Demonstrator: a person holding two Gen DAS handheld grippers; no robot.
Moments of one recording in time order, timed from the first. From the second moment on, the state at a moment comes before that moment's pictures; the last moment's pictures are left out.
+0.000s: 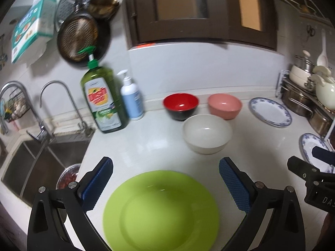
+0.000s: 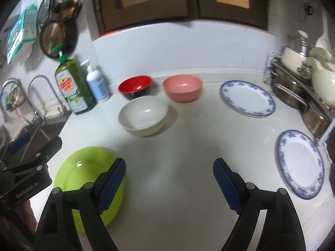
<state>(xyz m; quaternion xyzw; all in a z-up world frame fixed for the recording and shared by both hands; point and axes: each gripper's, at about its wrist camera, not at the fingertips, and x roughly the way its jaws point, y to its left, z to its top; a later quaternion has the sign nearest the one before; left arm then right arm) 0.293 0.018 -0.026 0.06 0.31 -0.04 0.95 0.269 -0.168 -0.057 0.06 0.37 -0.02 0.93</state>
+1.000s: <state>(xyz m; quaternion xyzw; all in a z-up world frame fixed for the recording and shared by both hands) 0.291 -0.161 -0.004 0.11 0.27 -0.21 0.93 0.189 -0.322 -0.029 0.10 0.28 -0.21 0.93</state>
